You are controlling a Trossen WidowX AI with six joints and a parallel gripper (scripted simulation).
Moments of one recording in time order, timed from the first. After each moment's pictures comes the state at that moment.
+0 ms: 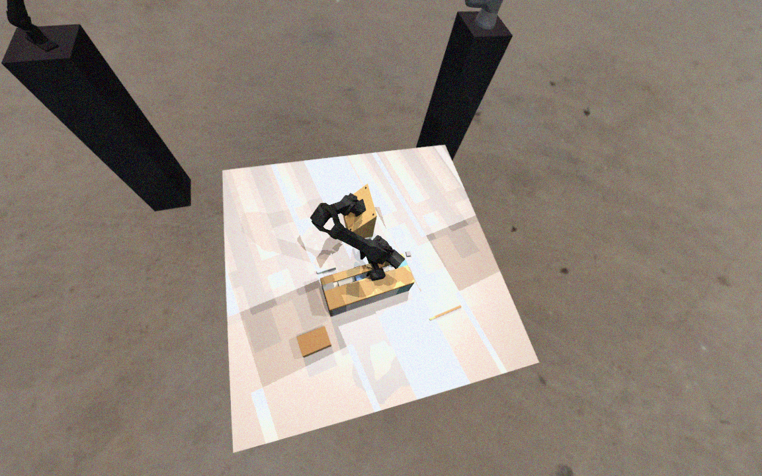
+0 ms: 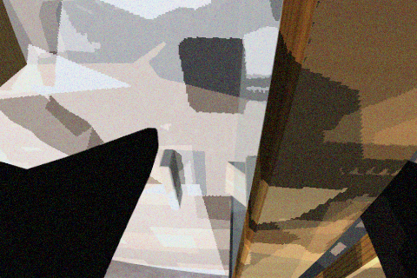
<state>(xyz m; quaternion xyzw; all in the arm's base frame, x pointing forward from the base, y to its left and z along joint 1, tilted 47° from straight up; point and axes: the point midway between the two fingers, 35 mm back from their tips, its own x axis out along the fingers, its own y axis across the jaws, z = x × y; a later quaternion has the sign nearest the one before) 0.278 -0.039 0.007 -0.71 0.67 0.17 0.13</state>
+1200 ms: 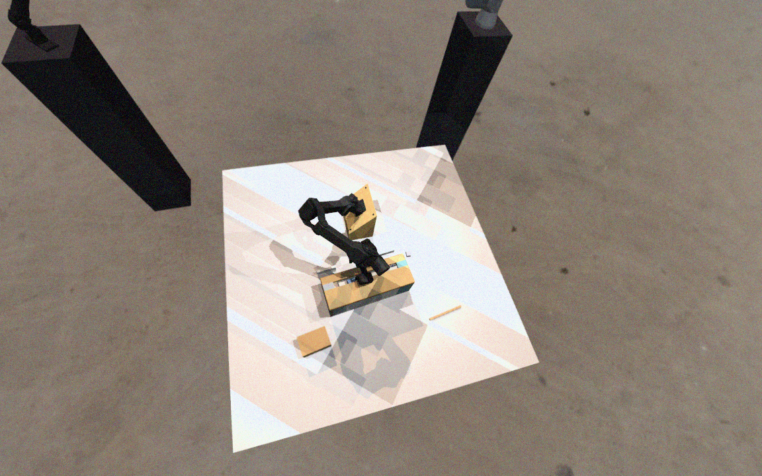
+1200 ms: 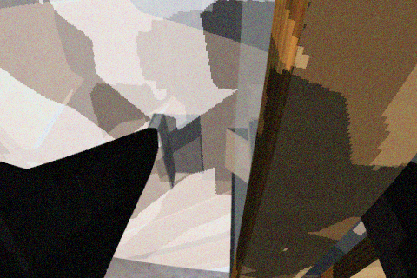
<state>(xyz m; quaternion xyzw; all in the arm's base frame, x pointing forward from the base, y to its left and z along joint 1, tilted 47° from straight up) 0.284 -0.077 0.044 -0.71 0.67 0.17 0.13</state>
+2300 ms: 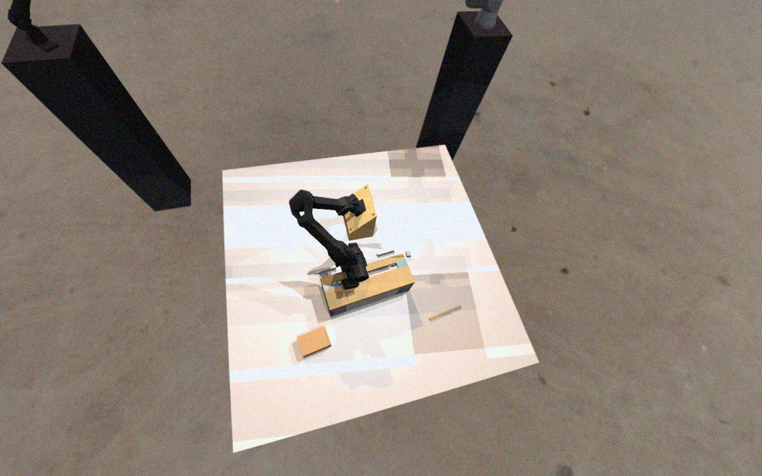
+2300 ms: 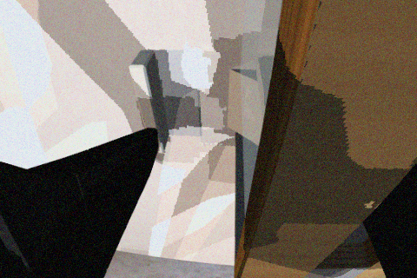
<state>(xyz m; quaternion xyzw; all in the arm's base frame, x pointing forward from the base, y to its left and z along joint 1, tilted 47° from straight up) 0.288 -0.121 0.090 -0.71 0.67 0.17 0.13</state>
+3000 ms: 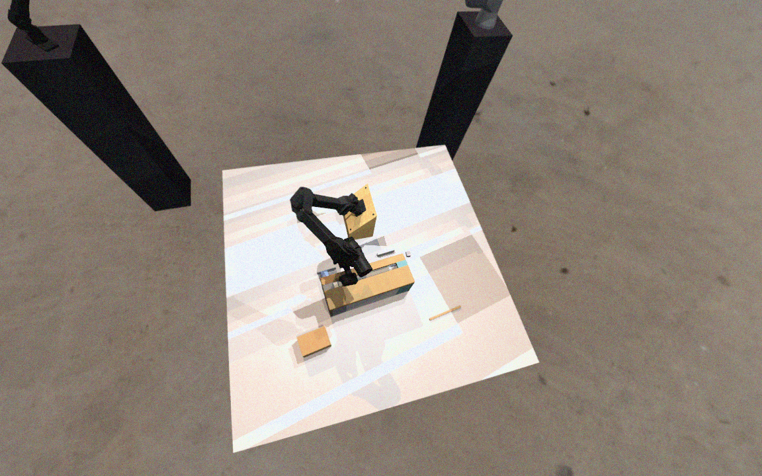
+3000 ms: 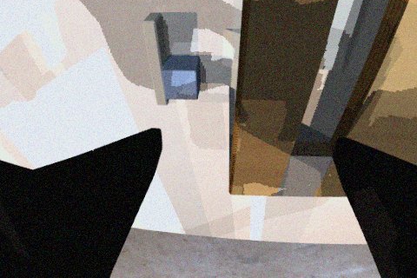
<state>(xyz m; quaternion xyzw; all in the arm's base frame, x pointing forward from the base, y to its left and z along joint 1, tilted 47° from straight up) 0.292 -0.085 0.136 -0.72 0.67 0.17 0.13</state>
